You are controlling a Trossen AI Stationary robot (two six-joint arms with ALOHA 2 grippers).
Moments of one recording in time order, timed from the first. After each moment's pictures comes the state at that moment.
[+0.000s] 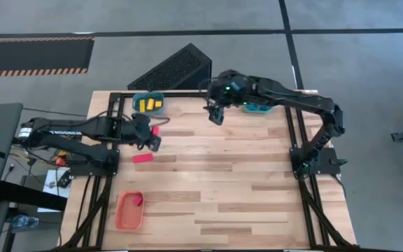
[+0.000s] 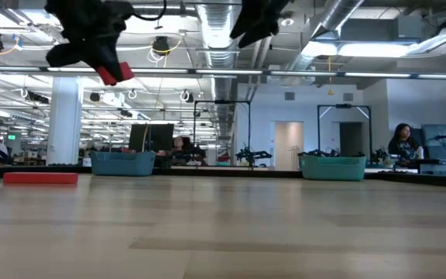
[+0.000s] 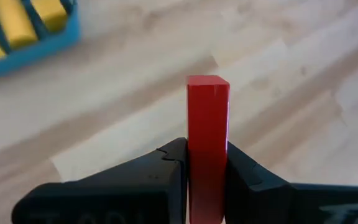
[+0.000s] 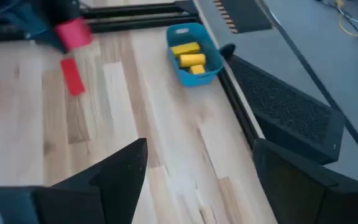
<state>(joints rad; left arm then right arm) 0.04 1.02 0.92 -0.91 -0.34 -0.96 -0.26 1.68 1.77 -0.76 0.13 -0.08</state>
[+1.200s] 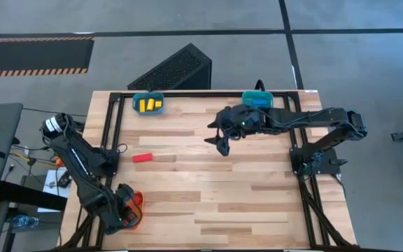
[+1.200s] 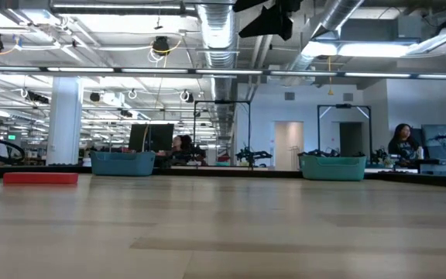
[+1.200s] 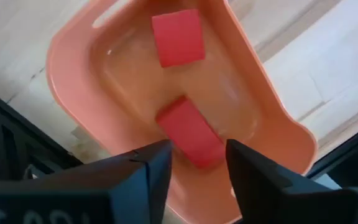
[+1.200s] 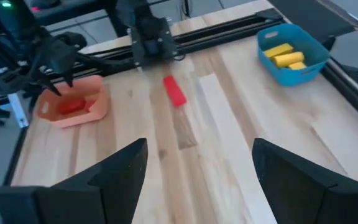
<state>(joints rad) -1.02 1.41 0.92 -0.92 -0.03 -1.92 -0.04 1.44 1.30 -0.36 0.05 0.24</state>
